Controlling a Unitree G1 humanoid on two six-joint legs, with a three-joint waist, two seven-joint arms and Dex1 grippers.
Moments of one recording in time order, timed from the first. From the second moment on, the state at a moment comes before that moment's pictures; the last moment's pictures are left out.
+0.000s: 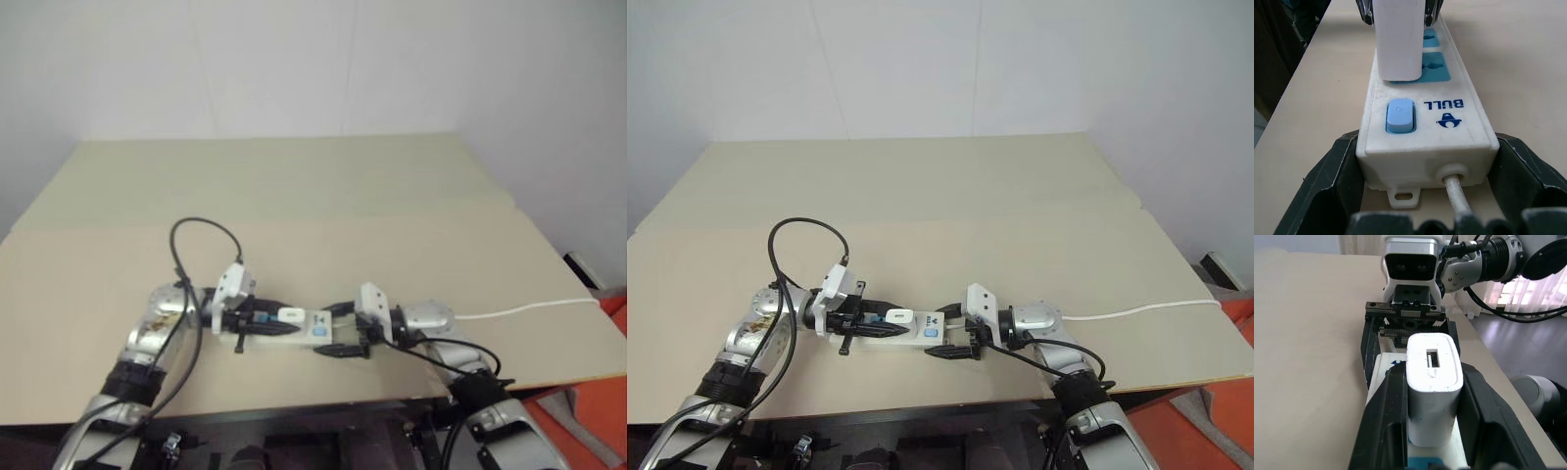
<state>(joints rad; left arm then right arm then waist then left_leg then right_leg) -0.47 0.56 -0.16 0.25 -0.41 0.07 -1.46 -0.48 -0.35 0.26 0.35 0.18 -0.06 1.26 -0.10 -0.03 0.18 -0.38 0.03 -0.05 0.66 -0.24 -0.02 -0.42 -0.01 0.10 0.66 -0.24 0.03</state>
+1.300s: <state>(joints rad) -0.47 0.56 -0.24 0.19 -0.38 0.09 -1.36 -0.49 -0.38 0.26 0.40 0.18 -0.09 1.27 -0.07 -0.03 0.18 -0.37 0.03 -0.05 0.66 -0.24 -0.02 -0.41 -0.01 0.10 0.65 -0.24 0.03</state>
